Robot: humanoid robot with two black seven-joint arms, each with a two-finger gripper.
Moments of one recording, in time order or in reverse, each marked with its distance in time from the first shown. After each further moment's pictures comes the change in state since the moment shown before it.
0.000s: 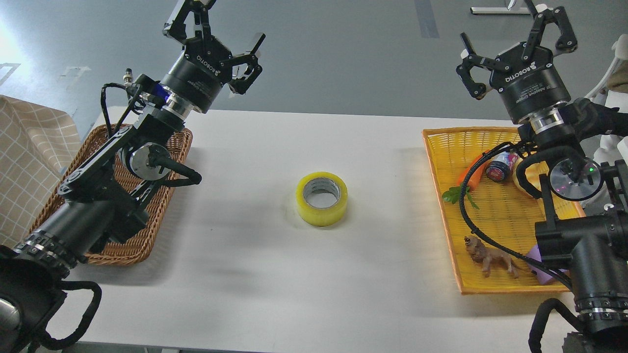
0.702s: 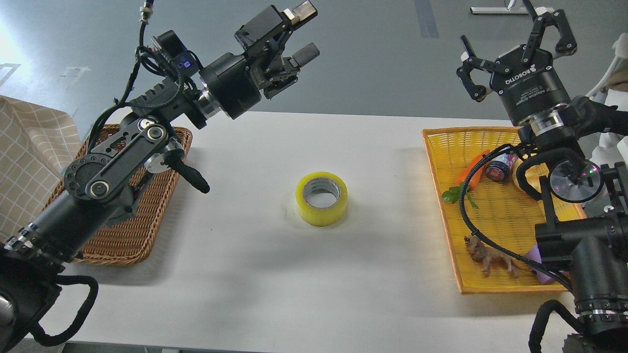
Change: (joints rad) left arm -0.020 0.016 0.006 -0.216 0.820 0.086 -0.001; right arm -0.007 0.000 0.001 0.002 0.000 0.000 0.000
